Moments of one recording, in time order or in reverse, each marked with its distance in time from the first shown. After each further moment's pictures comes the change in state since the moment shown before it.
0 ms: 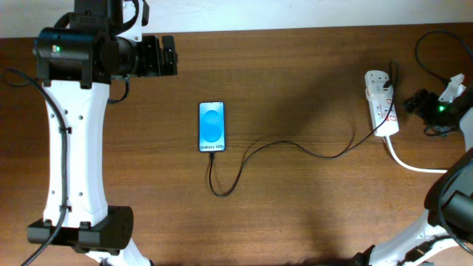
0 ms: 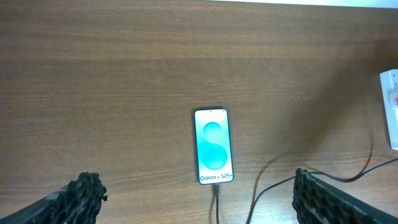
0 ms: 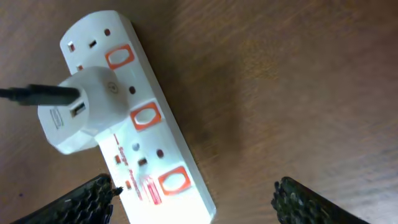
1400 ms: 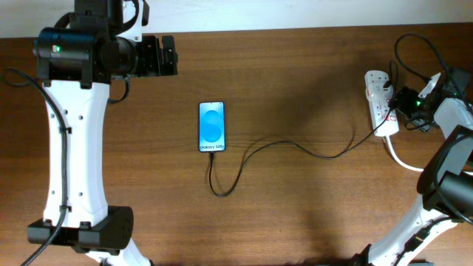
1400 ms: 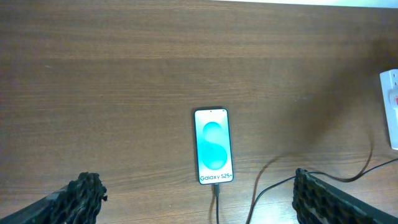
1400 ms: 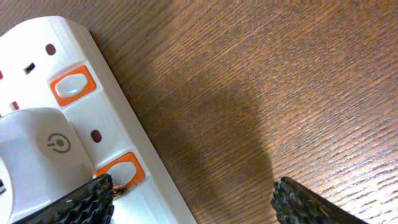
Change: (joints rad) left arm 0.000 0.000 0.000 0.000 0.000 0.000; right arm 0.098 0.126 0.000 0.153 0.151 0.144
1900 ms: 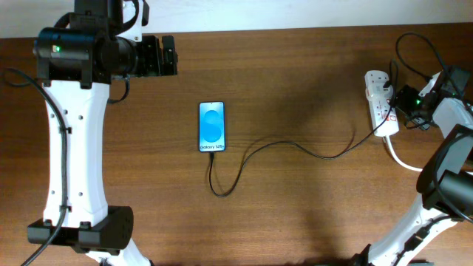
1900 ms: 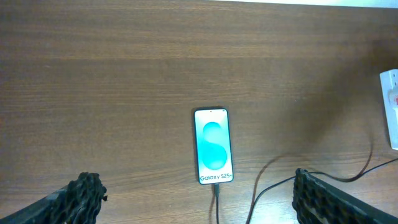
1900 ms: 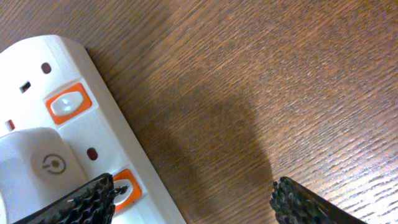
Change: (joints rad) left arm 0.000 0.000 0.000 0.000 0.000 0.000; right arm 0.005 0.011 0.002 0.033 0.025 0.023
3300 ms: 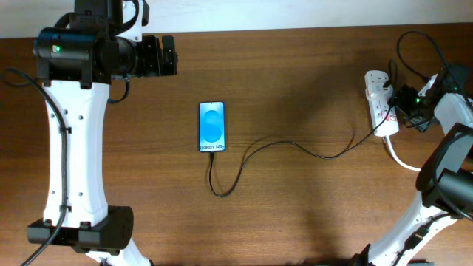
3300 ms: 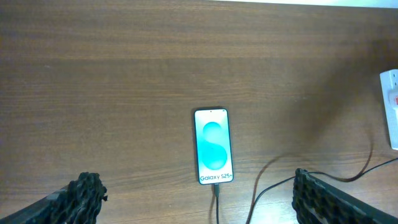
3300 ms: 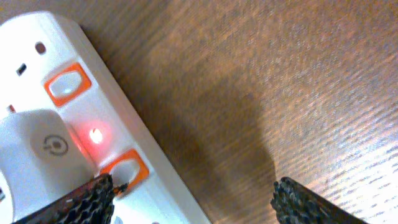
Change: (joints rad) left arm 0.000 0.000 0.000 0.000 0.000 0.000; right arm 0.002 0.025 0.078 -0.161 -0.029 0.031
